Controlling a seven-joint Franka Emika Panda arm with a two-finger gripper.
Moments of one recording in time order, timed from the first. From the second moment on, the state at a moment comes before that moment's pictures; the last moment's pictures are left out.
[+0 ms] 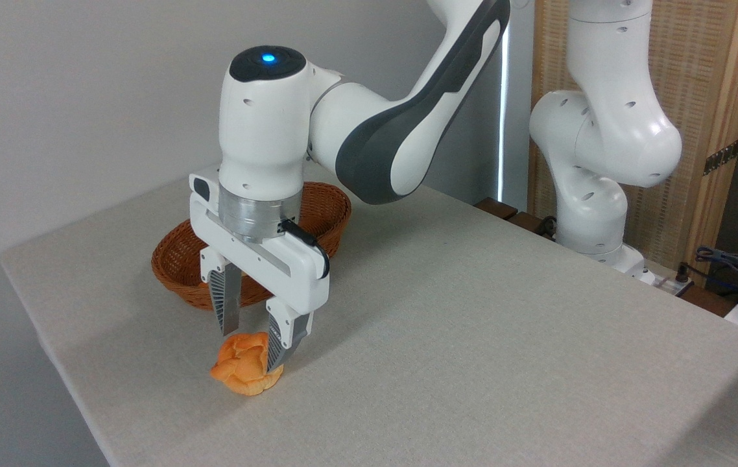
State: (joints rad) arm -0.12 0.05 0.05 -2.06 -0.26 2.32 0.68
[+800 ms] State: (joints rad) arm -0.12 0.06 0.02 -2.11 -0.26 2.42 0.68
